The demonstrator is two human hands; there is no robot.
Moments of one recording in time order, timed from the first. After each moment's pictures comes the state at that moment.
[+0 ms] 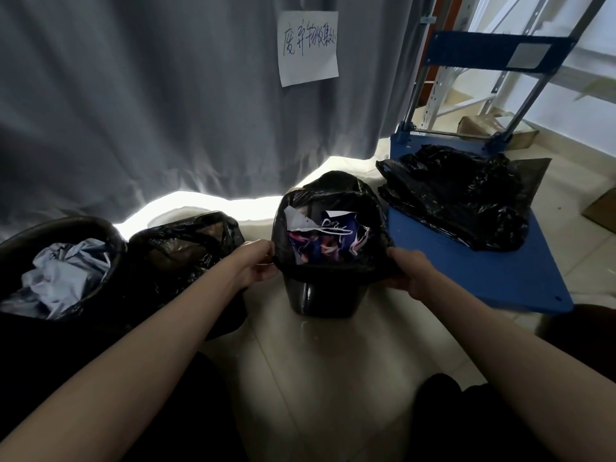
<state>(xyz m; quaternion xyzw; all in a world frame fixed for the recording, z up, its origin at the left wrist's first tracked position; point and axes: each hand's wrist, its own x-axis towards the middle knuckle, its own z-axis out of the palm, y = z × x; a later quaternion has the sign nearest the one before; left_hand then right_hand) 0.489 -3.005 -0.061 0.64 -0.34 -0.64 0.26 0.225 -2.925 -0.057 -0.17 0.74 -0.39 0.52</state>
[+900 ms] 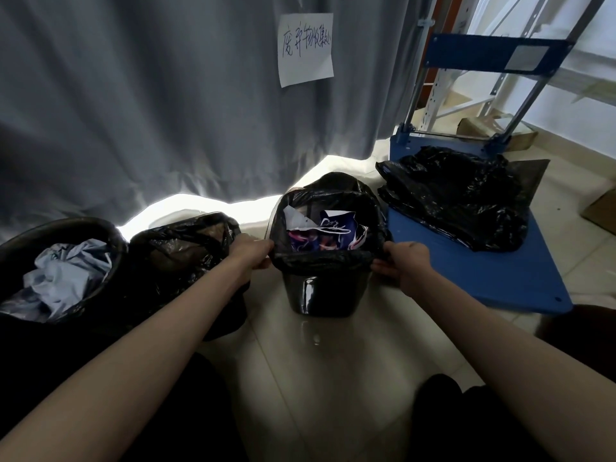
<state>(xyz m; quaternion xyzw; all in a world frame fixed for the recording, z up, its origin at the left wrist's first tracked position) 0.494 -3.018 -0.067 0.68 -0.45 -0.50 0.30 0.239 -2.933 -0.047 -0.11 0.72 -0.49 0.47</state>
